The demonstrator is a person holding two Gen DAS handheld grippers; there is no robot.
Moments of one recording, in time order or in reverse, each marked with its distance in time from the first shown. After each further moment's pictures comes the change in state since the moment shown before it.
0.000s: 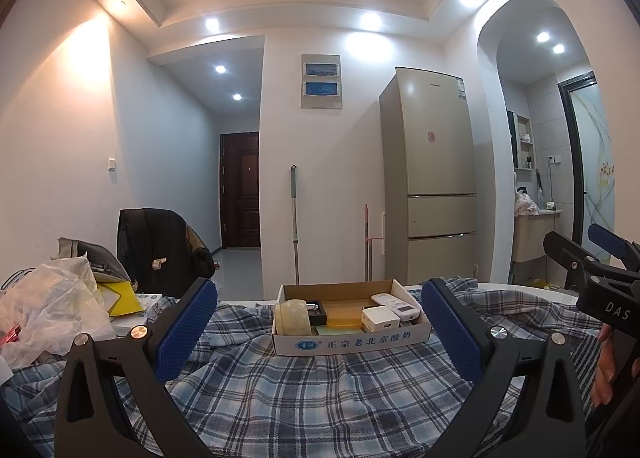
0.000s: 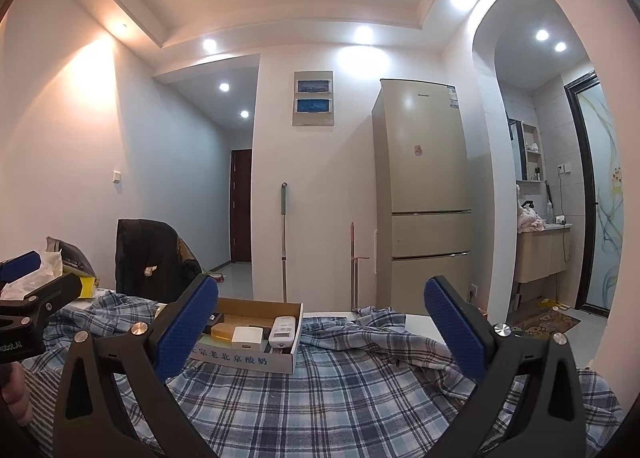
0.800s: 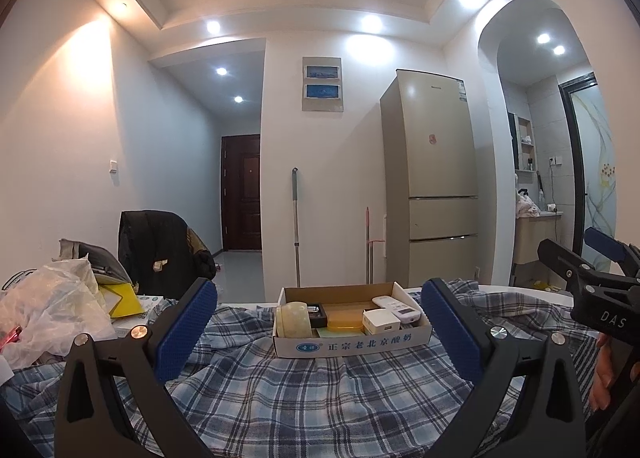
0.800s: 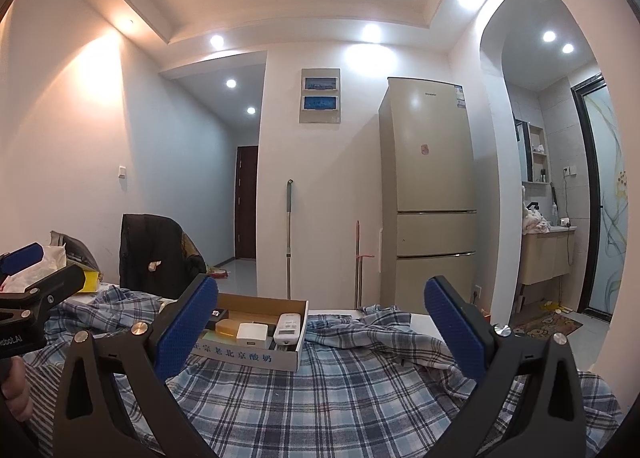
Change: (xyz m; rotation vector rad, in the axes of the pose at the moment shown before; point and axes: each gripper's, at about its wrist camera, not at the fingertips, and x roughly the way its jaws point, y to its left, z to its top) left arm 0.001 -0.002 0.004 0.004 -0.002 0.006; right arm 0.005 0.004 -0.005 -0.012 0.013 0.021
